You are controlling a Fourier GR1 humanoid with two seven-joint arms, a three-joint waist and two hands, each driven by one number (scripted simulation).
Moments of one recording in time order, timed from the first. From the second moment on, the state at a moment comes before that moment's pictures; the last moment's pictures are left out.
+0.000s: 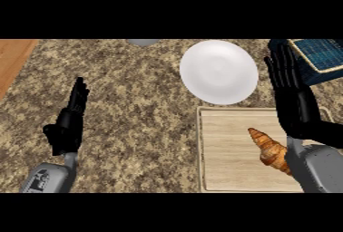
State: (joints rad) left arm -0.17 0.29 -0.19 -1.42 0.12 0.38 -0.09; right arm -0.31 -0.36 0.20 -1.57 -0.35 -0.23 -0.24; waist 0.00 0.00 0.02
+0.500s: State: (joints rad) left arm -0.21 0.36 -0.20 -1.41 0.11 0.29 0.00; right arm -0.36 -0.53 0.47 -1.69 -0.06 -0.14 -0.06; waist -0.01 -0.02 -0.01
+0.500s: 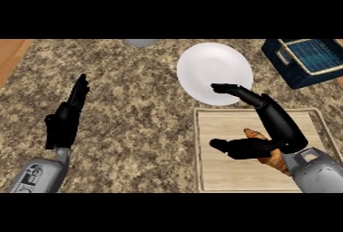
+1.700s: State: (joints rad) left arm -0.25 0.36 -0.15 -1.40 0.11 0.19 0.08; right arm 0.09 -1.01 0.36 -2.14 0.30 -0.09 0.13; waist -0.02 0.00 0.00
